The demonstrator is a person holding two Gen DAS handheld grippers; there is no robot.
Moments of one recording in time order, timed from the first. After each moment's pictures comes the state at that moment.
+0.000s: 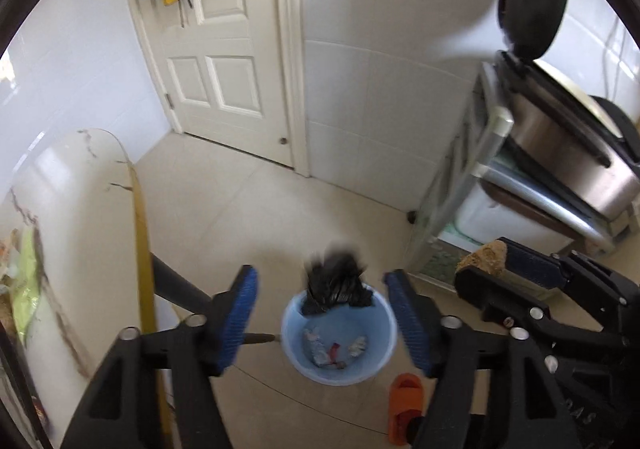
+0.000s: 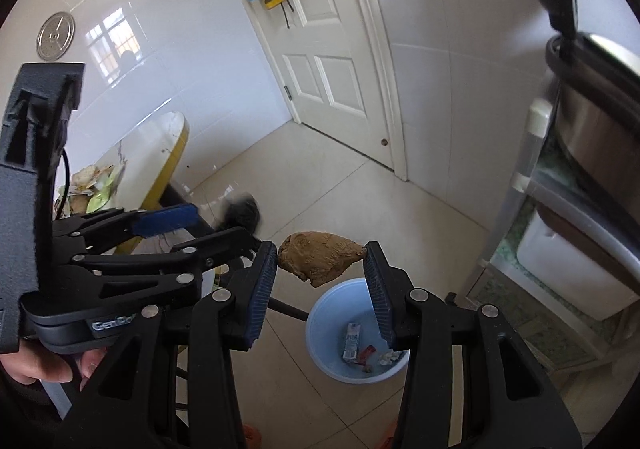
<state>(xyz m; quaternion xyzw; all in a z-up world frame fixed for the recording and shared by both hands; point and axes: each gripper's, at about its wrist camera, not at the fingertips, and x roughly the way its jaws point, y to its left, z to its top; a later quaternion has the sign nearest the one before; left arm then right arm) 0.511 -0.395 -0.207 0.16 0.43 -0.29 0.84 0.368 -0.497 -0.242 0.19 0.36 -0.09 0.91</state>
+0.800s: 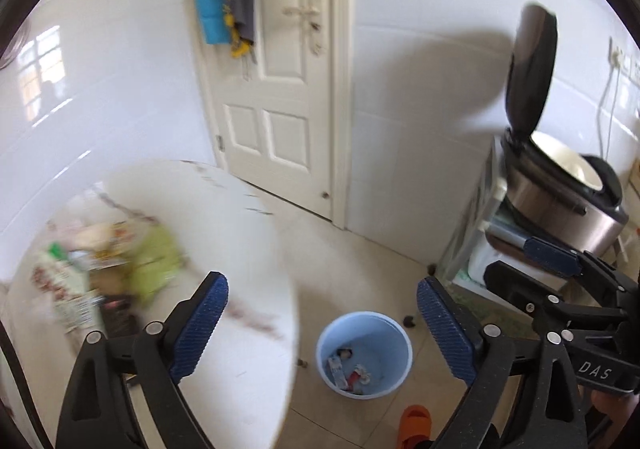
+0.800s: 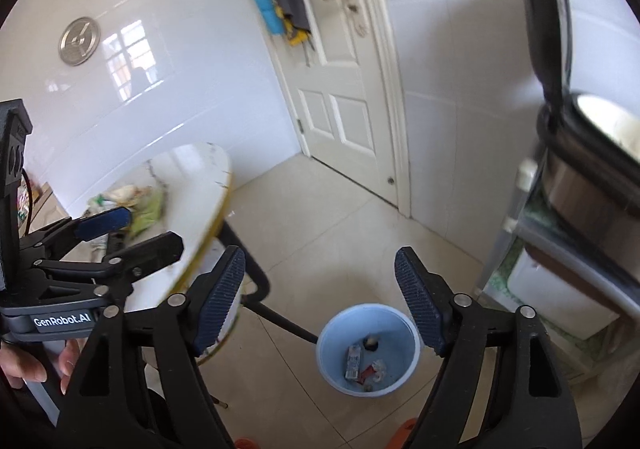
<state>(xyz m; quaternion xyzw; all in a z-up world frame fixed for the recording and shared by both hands) 0.412 -0.269 -0.119 0.10 0.34 -0.25 0.90 0.332 -0.444 -0.166 0.15 0.31 -0.09 0.94</state>
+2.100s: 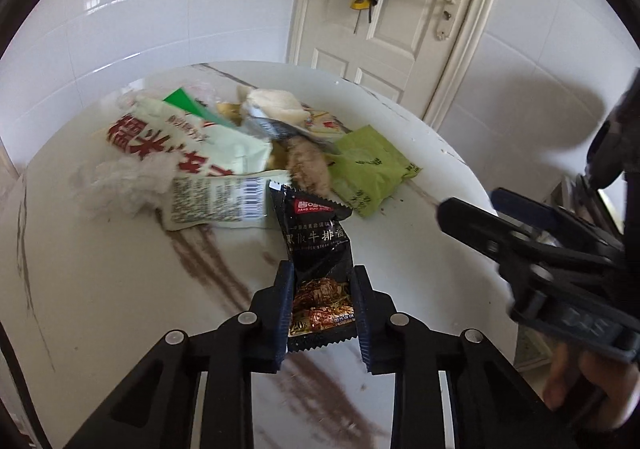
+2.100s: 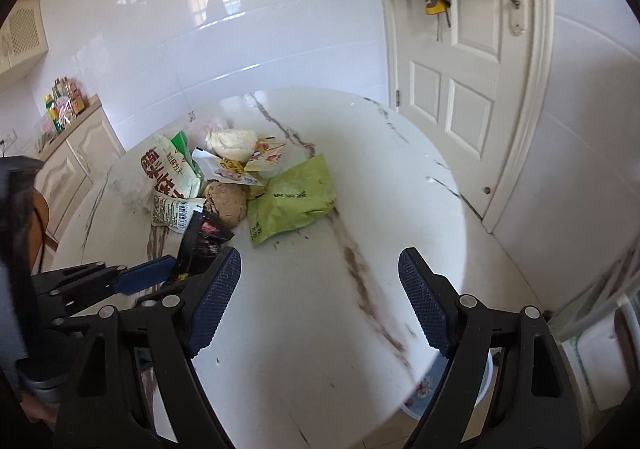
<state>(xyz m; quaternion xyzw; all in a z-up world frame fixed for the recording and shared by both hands) 0.457 -0.076 -0.171 -0.03 0.44 -0.17 0.88 0.493 -0.269 -0.192 0.05 0.37 0.05 0.92</state>
